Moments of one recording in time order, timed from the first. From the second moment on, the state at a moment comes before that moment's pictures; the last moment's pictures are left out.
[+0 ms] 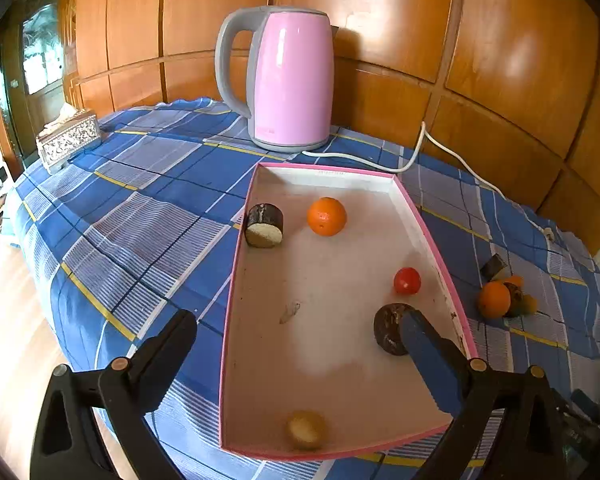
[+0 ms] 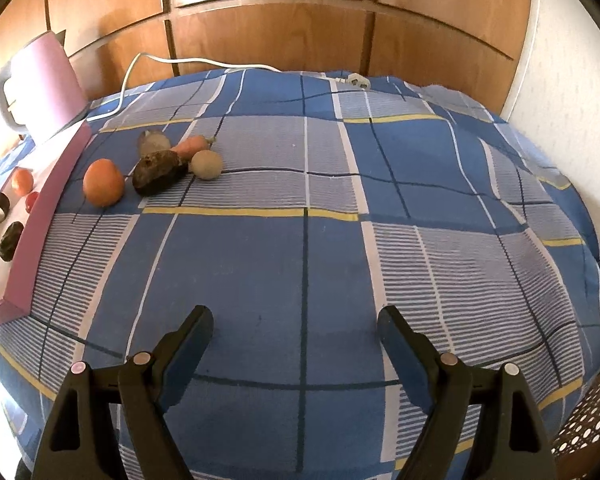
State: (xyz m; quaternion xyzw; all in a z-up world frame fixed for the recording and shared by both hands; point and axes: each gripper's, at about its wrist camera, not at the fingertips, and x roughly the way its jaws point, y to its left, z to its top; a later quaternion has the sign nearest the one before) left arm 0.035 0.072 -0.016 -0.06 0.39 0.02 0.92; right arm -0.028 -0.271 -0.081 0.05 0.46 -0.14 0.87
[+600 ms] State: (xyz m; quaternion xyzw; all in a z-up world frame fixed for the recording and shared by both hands) left arm 0.023 0.061 -0.028 -0.04 0.39 0.01 0.92; right arm -0.013 -0.266 -0.076 0.06 0.48 -0.11 0.87
